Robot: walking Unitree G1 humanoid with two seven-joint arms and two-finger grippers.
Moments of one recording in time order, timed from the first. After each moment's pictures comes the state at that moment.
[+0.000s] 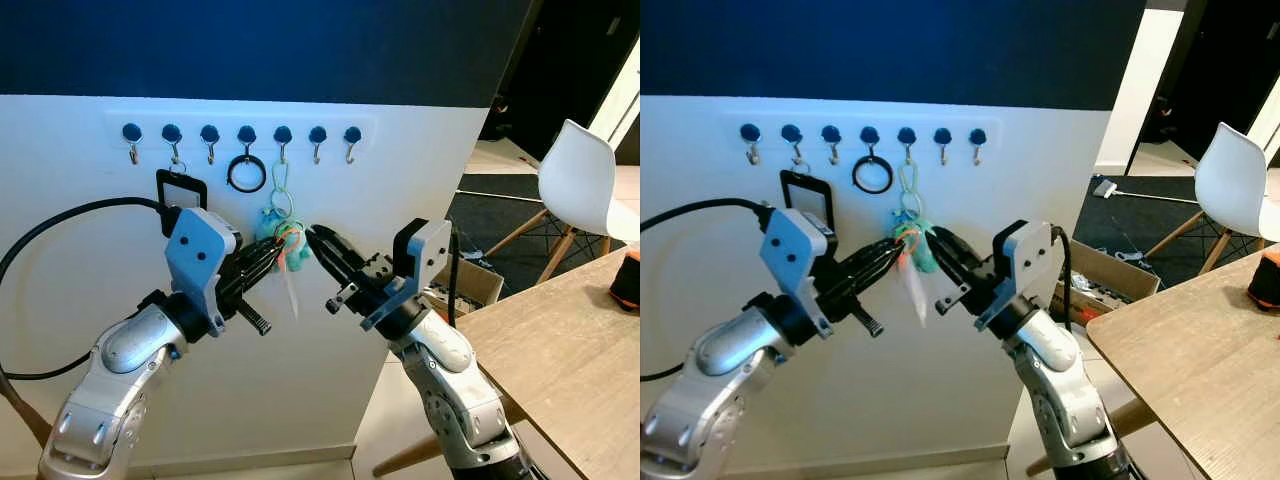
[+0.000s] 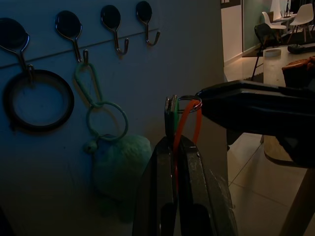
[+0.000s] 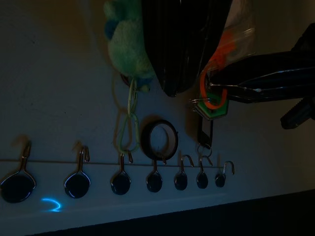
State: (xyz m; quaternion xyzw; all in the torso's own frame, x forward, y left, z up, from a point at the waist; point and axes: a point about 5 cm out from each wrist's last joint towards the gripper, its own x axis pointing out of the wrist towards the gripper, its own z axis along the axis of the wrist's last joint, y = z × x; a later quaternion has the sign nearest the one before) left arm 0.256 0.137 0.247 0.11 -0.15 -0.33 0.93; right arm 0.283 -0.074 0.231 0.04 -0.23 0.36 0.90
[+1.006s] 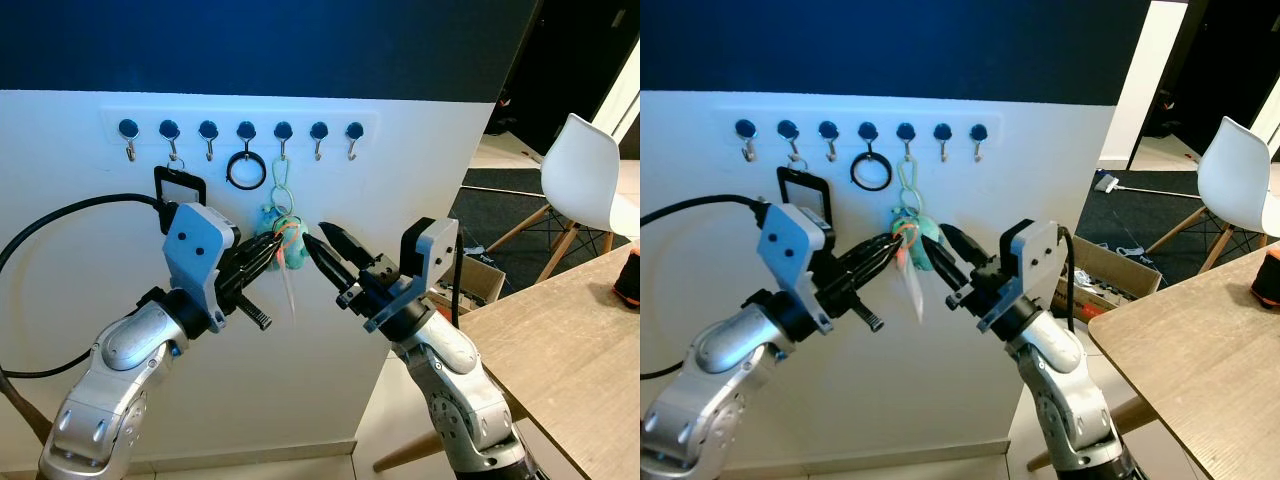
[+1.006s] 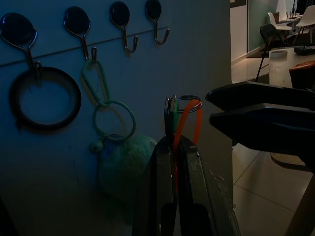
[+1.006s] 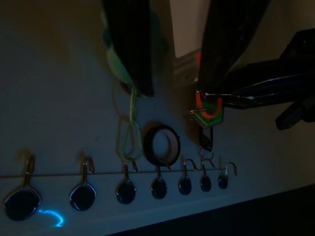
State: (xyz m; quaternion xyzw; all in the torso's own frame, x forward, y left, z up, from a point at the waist) left arm 0.258 0.137 0.251 0.11 -0.15 -0.32 0.93; right arm 0.280 -0.077 0.231 0.06 -0.22 0.37 0.90
